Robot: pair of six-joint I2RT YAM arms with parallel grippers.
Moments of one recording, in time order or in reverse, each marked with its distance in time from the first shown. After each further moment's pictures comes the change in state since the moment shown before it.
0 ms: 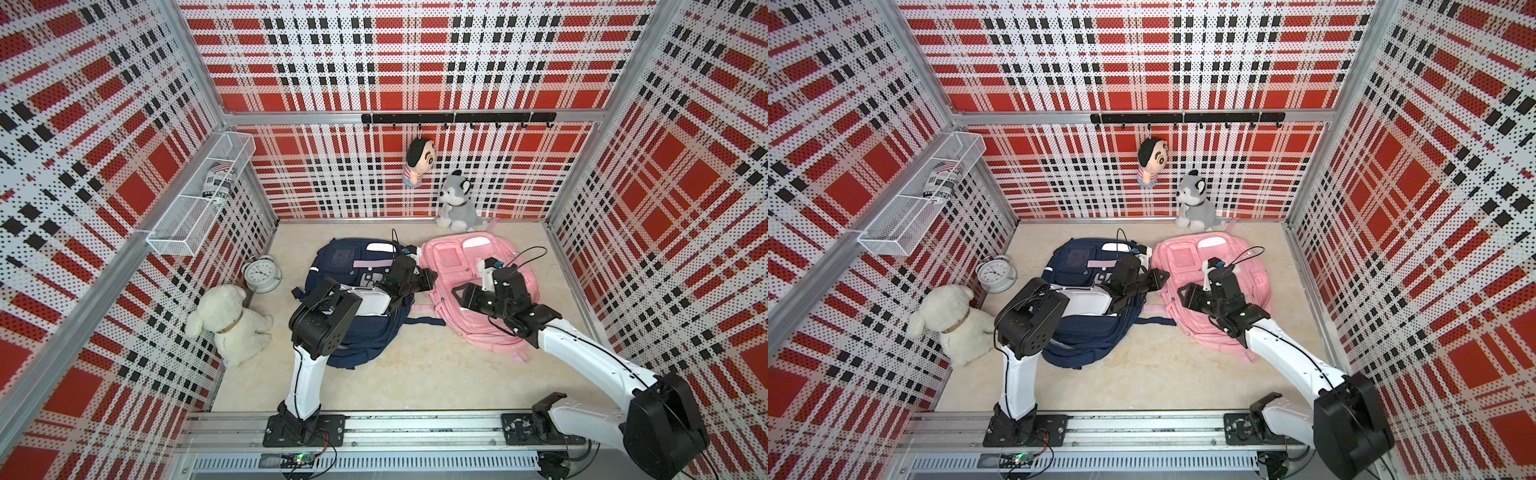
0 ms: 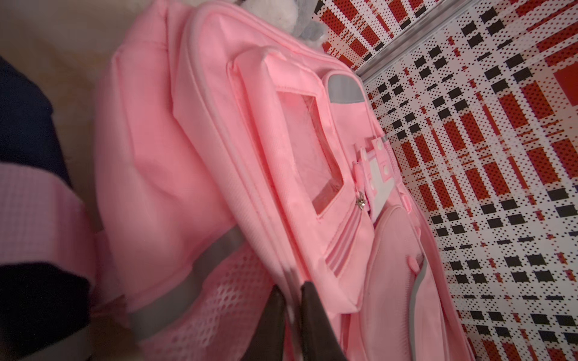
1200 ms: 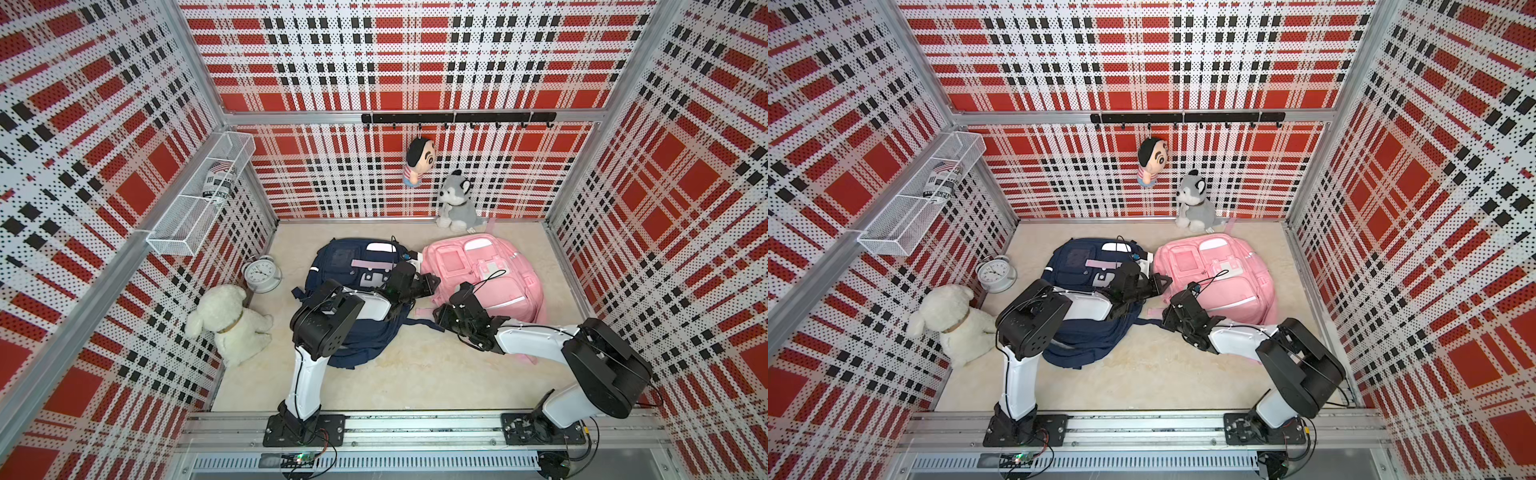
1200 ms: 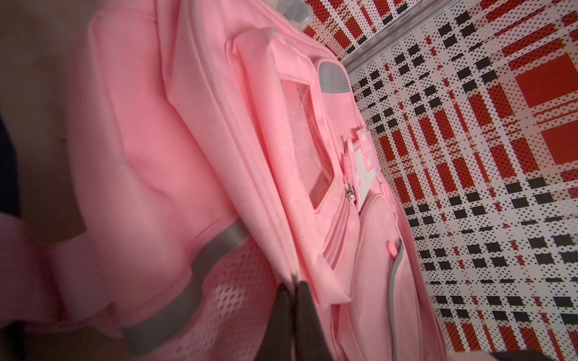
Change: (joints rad) left arm -0.021 -0.002 -0.080 0.120 0.048 -0.096; right arm 0.147 0.333 -0.079 0.268 0.257 0.214
